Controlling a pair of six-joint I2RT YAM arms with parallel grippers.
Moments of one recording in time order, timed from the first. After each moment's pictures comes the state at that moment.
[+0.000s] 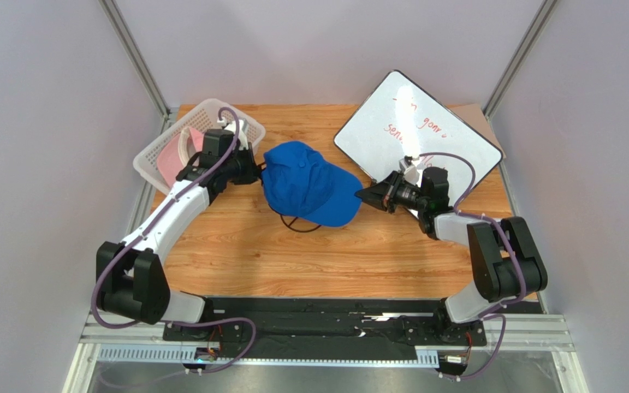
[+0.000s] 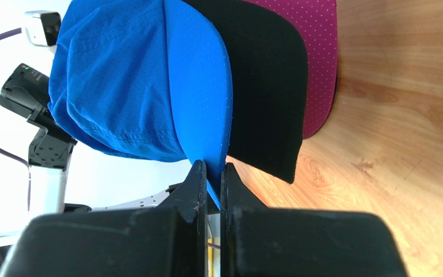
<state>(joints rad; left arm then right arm) -0.25 1.38 1.08 -0.35 0.15 -0.30 0.16 1.54 0.57 0.67 -0.86 1.19</state>
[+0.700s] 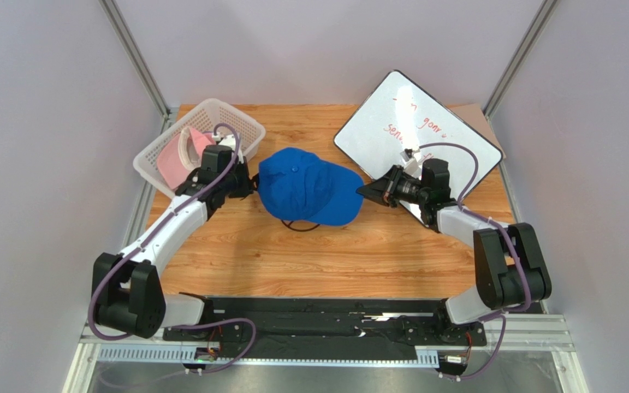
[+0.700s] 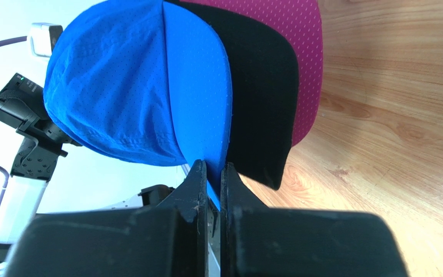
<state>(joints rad) -0.25 1.31 0.92 -0.28 0.04 -0.30 0.16 1.51 0.67 0.45 -0.82 1.00</state>
